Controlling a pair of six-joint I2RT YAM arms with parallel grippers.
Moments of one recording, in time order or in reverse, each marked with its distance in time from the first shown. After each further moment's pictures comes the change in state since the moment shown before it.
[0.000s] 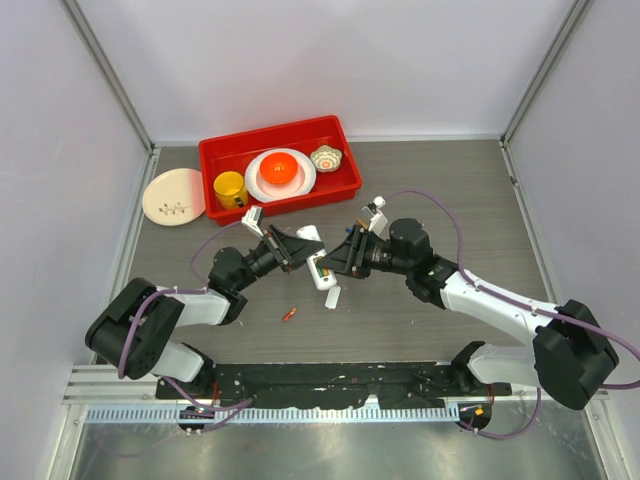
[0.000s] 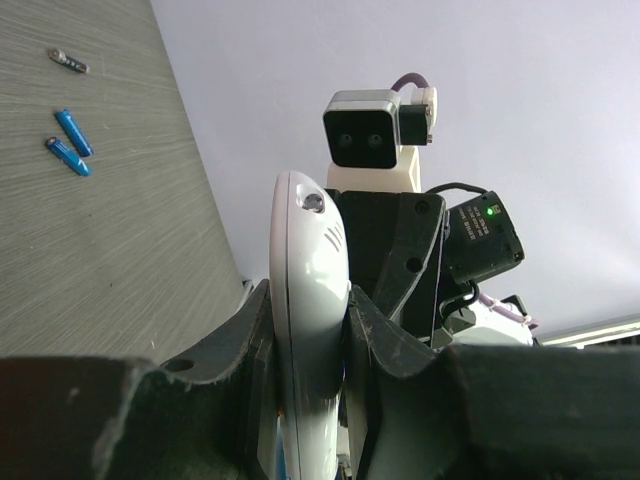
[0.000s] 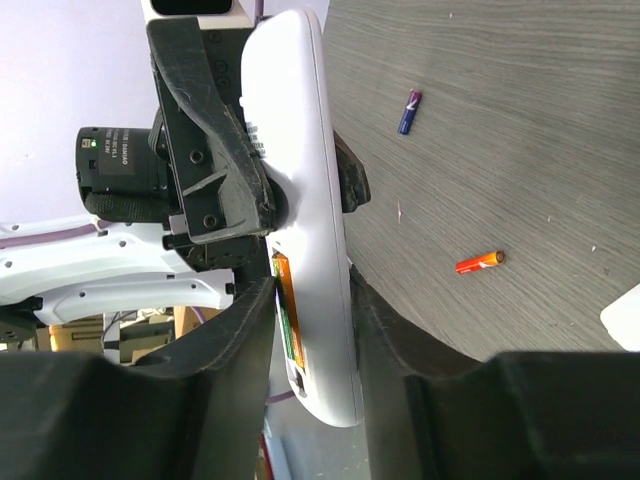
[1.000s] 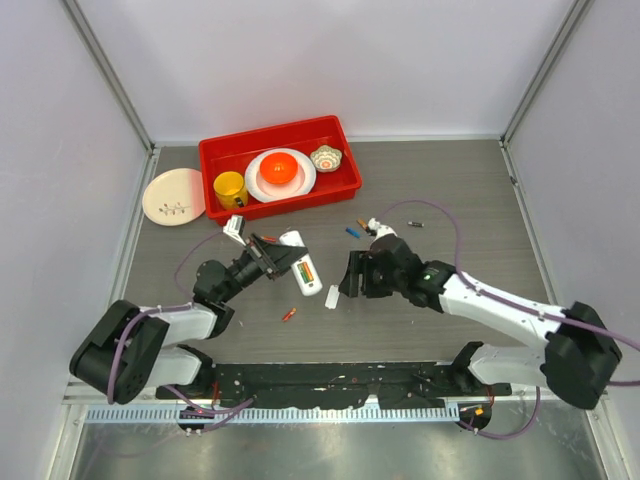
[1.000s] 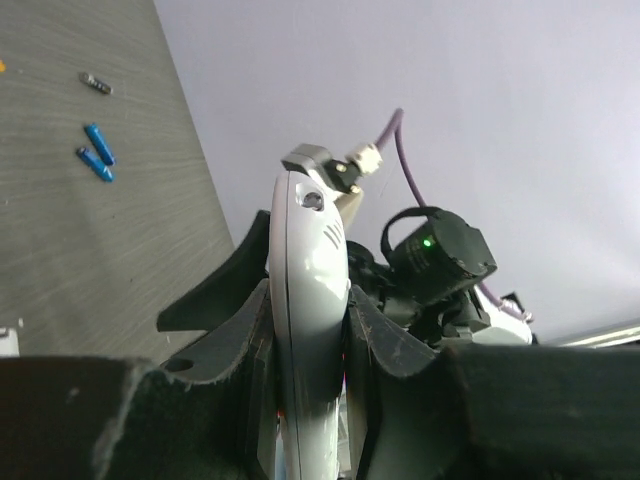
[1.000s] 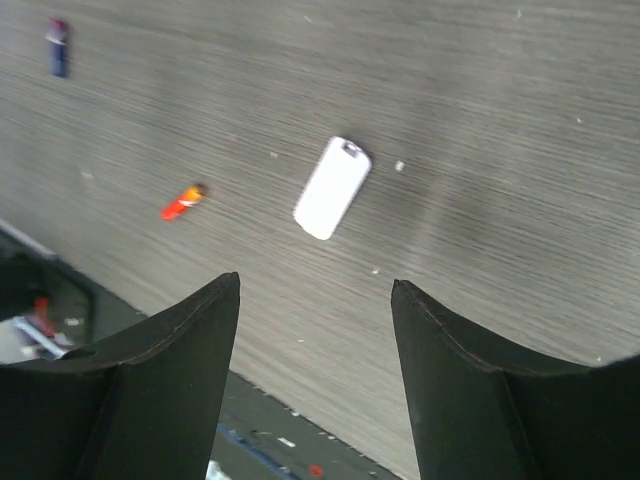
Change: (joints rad) left arm 0.079 -0.123 -0.103 0.013 0.005 0.007; right arm 0.082 -0.055 0.067 -0.574 0.434 -0.346
